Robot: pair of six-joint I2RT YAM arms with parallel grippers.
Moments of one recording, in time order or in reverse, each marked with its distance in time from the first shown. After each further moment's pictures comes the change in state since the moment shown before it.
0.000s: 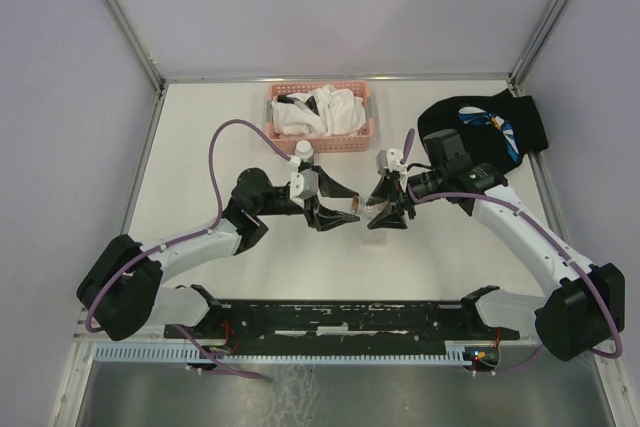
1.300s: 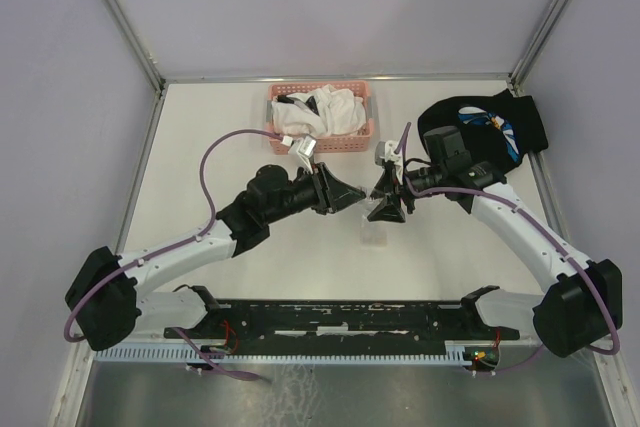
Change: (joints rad) left arm -0.123 -0.092 0.120 -0.507 -0.624 -0.803; right arm -0.006 0.019 0.005 0.055 0.110 0.122
